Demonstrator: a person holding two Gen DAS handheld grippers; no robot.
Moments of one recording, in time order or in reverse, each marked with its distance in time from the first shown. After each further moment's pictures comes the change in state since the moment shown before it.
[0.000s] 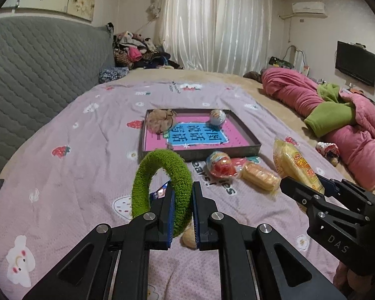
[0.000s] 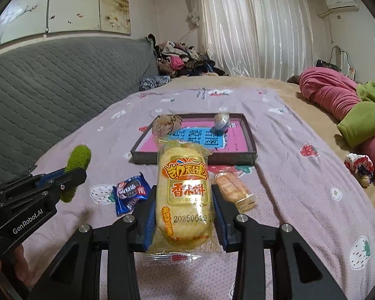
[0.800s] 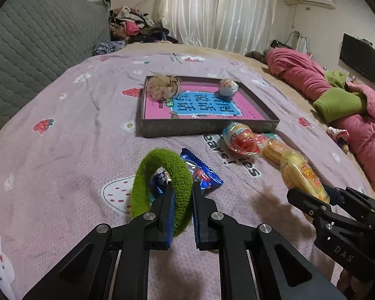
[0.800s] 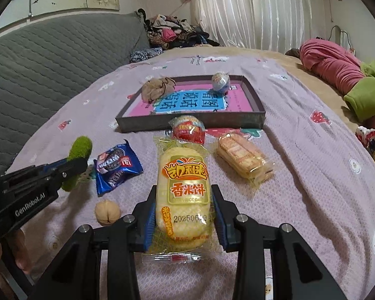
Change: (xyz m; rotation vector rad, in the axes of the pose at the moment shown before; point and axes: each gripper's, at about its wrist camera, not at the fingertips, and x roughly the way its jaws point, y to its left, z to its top) left arm 0.074 0.028 -0.020 -0.024 0.137 -0.034; right arm 0.057 0.002 -0.029 0.030 0.162 -0.029
